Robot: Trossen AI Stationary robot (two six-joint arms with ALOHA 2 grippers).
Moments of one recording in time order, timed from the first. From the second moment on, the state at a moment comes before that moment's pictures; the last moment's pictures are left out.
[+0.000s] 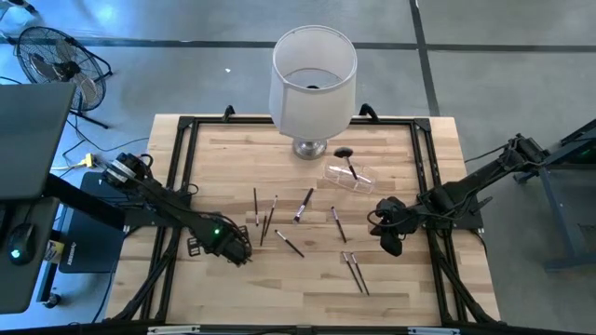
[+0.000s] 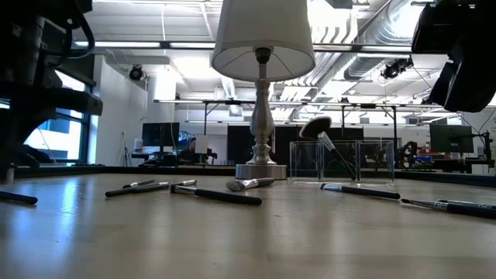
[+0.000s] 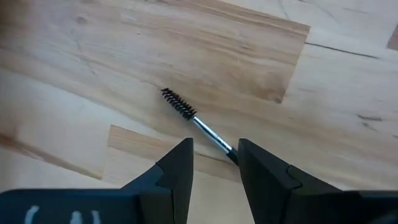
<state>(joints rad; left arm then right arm) -0.56 1.60 0.91 -0.96 0.00 -2.40 0.47 0.93 0.52 -0.44 0.14 0.88</state>
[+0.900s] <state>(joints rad) -0.55 1.72 0.91 -0.92 -0.05 -2.18 0.47 0.94 0.52 -0.44 0.15 0.88</state>
